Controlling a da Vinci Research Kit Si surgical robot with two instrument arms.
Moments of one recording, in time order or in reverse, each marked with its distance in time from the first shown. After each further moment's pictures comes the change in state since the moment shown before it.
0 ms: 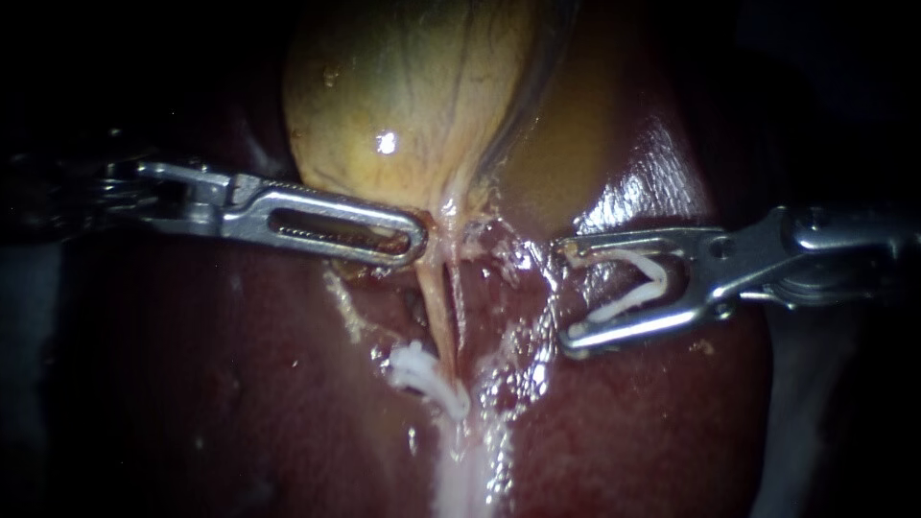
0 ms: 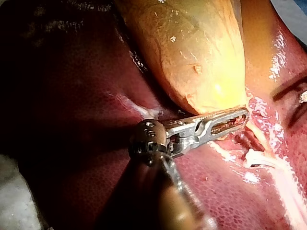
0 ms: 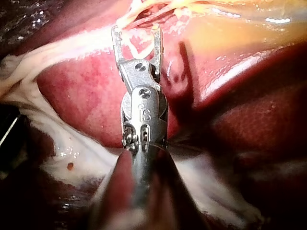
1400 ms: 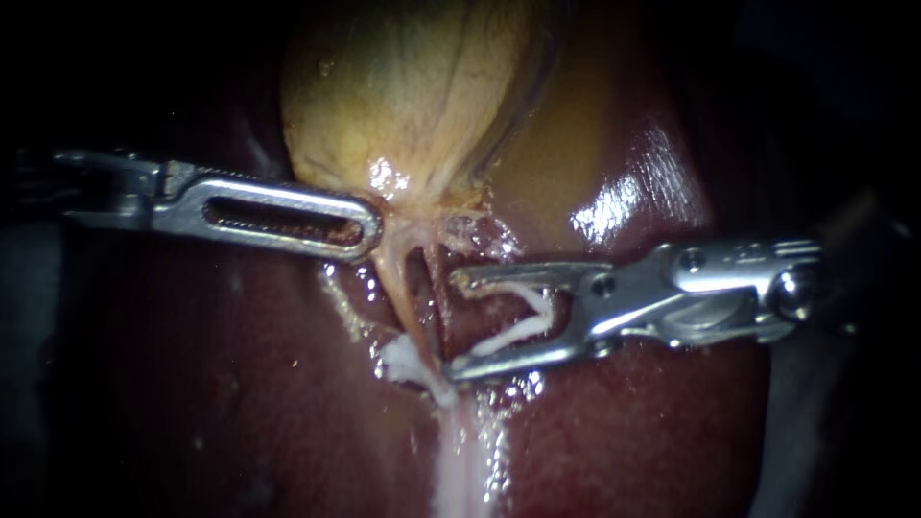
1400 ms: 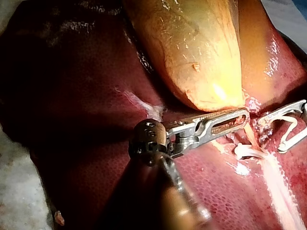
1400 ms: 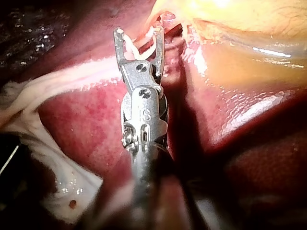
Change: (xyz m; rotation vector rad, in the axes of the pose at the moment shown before) right arm -0.002 0.000 0.011 0.013 -0.005 0.018; left arm 0.001 0.007 -0.004 -0.006 0.036 -0.004
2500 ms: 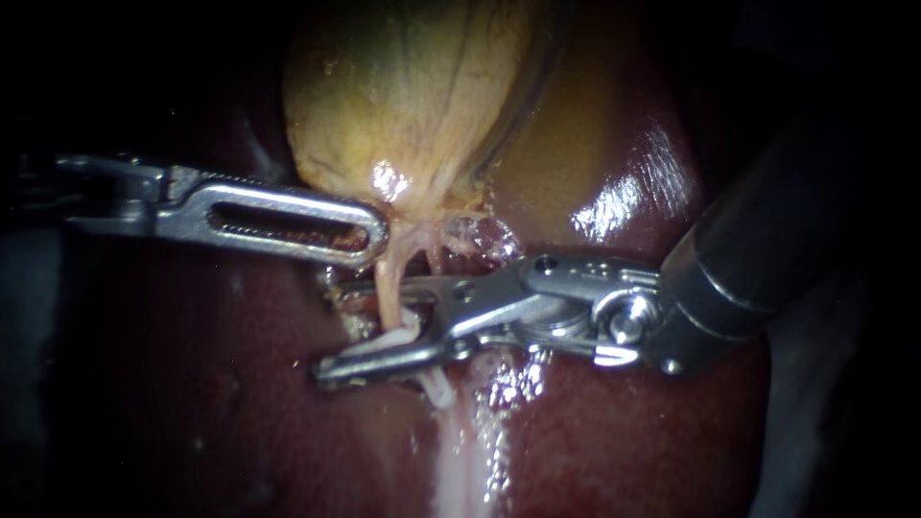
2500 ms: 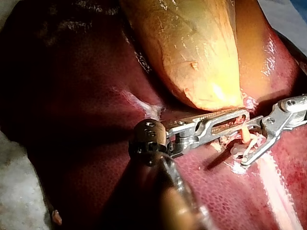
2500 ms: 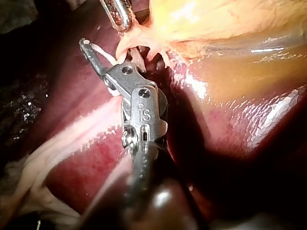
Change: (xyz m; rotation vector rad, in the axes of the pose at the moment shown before) right arm 0.000 0.004 0.007 0.052 0.174 0.196; left arm 0.000 0.001 0.000 0.002 0.004 0.005
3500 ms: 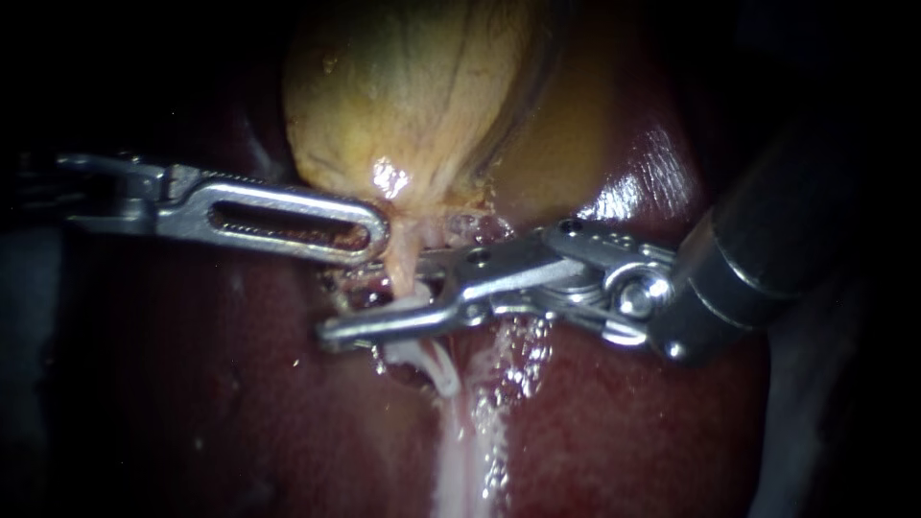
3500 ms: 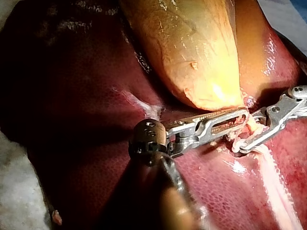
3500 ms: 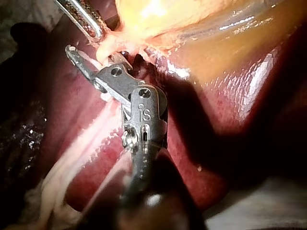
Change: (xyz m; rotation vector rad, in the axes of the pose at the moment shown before) right arm 0.002 0.000 -0.003 0.028 0.045 0.132; left arm 0.000 0.000 0.000 0.000 0.000 0.006
